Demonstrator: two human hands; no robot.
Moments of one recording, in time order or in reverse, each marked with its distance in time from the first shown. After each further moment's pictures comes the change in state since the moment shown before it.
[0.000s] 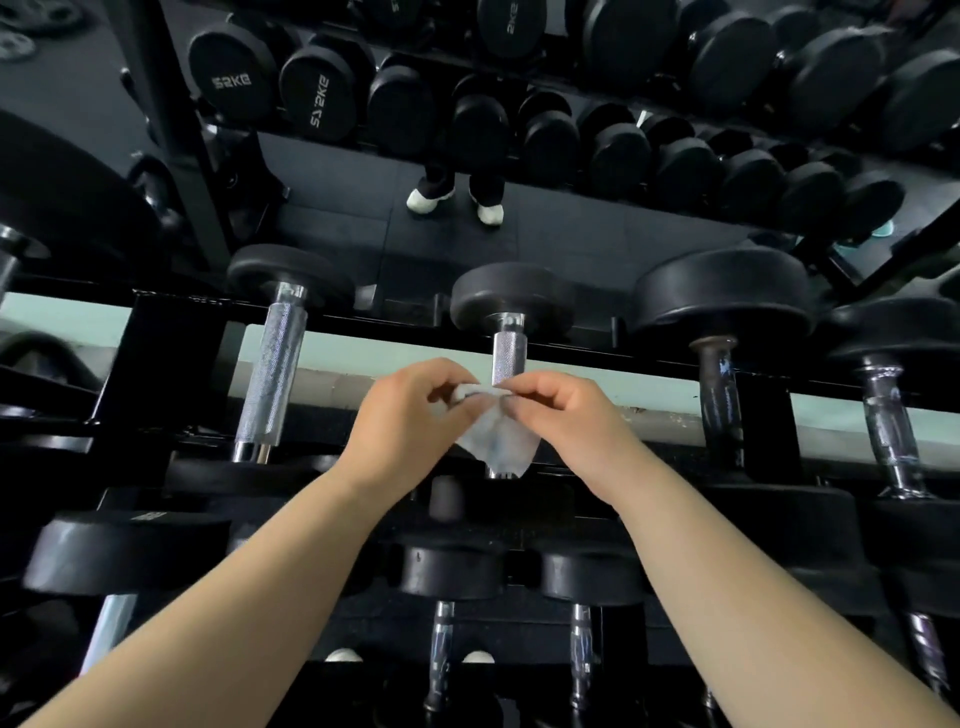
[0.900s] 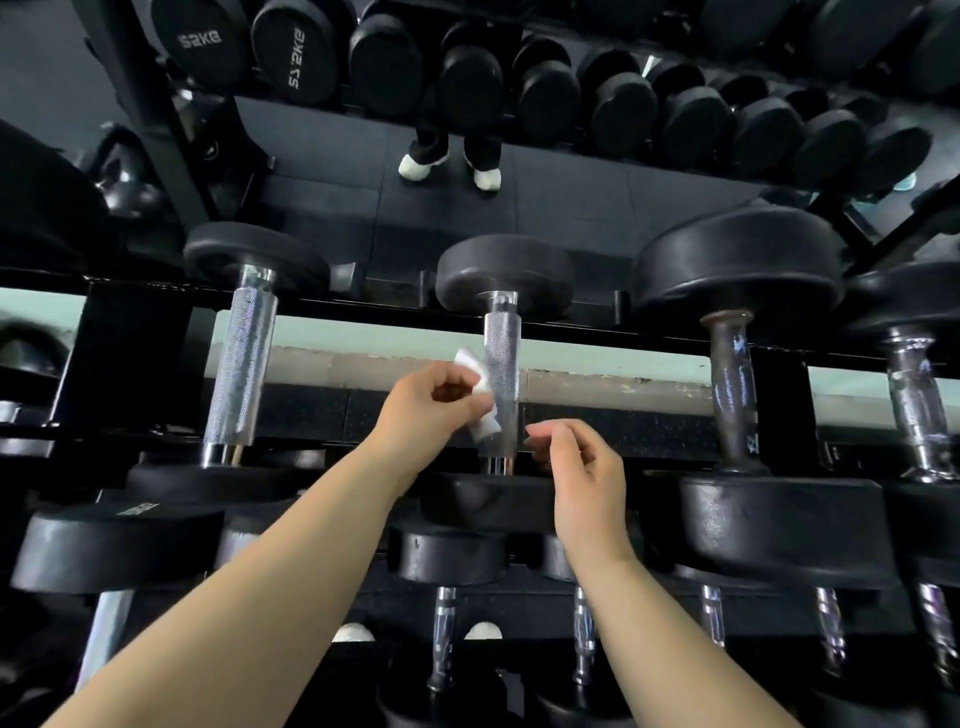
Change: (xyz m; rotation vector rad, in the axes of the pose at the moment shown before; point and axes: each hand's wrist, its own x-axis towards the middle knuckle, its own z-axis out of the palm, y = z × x) left_hand 0.021 -0.027 0.043 -0.452 -0.084 -0.451; right_hand -0.023 0.060 0.020 0.092 0.493 0.027
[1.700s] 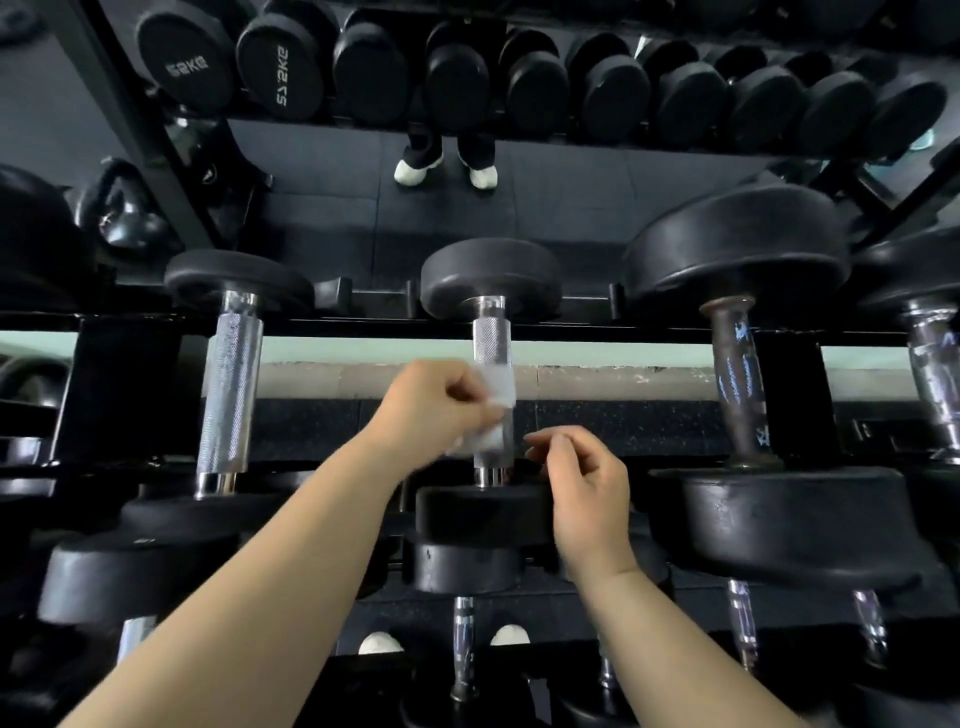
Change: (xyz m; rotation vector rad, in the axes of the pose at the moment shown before) left_hand 0.003 0.028 0.002 0.408 -0.124 0.131; right_hand 0.000 0.004 -0.001 0.098 0.013 0.011
